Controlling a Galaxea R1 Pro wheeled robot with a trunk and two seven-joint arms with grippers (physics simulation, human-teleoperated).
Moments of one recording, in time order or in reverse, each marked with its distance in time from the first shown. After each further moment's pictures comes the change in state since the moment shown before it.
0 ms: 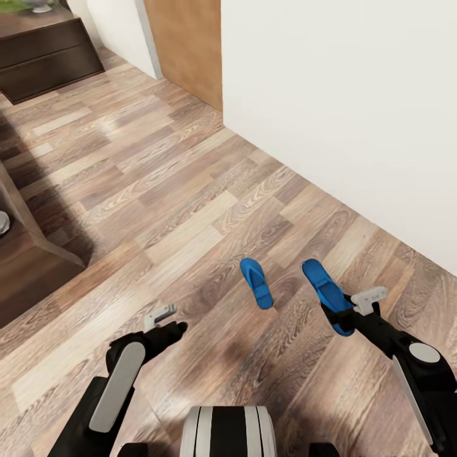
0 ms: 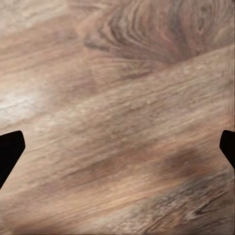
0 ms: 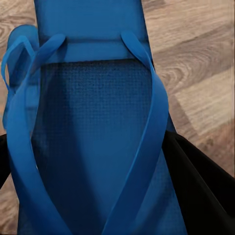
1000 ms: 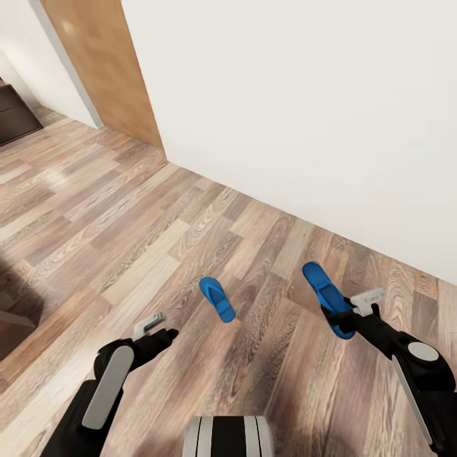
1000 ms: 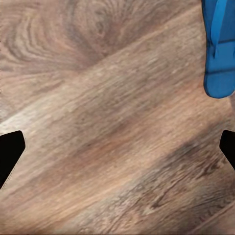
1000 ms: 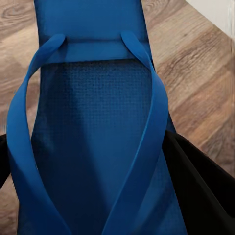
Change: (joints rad) left arm 0.007 0.027 0.104 0.109 -0.011 -0.002 -0.122; right arm -0.001 0.002 0.002 0.000 -0.005 0.049 -0.002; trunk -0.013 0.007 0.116
